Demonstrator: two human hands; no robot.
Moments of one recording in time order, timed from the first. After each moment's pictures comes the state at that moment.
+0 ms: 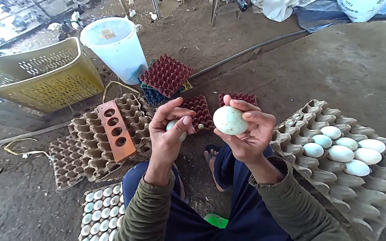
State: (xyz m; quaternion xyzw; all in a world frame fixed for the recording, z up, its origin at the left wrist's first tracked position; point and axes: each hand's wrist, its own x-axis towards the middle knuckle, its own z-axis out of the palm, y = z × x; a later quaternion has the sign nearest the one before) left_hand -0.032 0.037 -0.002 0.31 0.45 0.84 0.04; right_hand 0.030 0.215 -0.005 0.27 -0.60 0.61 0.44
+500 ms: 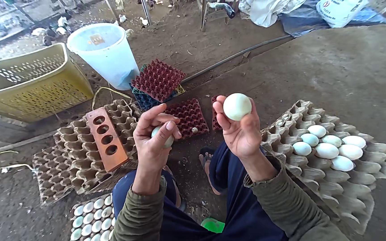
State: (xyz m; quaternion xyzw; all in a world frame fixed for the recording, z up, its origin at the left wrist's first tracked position) left_hand -0.035 0.029 -0.001 0.30 0.44 0.84 0.02; right_hand 0.031 0.228 -0.005 0.23 -0.36 0.87 0.23
